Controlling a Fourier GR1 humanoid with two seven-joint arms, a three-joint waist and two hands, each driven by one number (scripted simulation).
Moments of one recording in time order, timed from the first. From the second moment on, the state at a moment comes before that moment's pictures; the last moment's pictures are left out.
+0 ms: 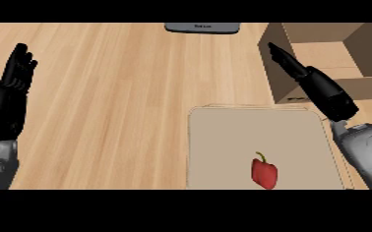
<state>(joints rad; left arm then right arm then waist) -0.16 0.55 -0.05 -1.58 0.16 0.31 0.05 -0.40 -0.58 0.31 -1.48 -0.17 0.12 -0.01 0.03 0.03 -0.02</state>
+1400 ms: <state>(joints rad) -0.14 0.42 -0.31 -1.61 0.16 0.13 0.06 0.47 -0.39 0.48 -1.72 0.75 -0.83 0.38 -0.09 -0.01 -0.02</state>
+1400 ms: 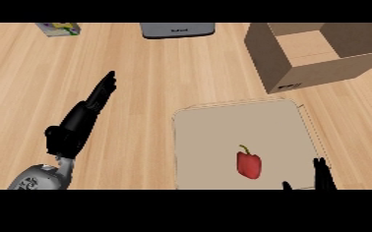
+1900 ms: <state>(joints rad) -0.19 0.38 -0.35 -1.59 0.14 0.11 0.08 0.64 -0.21 0.66 -2.09 1.19 -0.53 0.81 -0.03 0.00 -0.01</state>
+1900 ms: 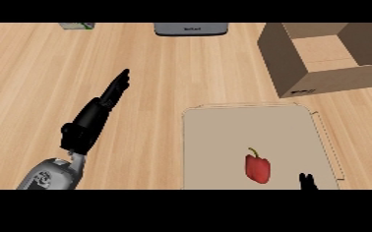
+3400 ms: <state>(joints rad) -0.19 0.24 -0.23 -1.53 0.02 -0.03 0.06 0.36 -0.01 0.59 -1.91 1.26 -0.28 0.99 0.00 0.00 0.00</state>
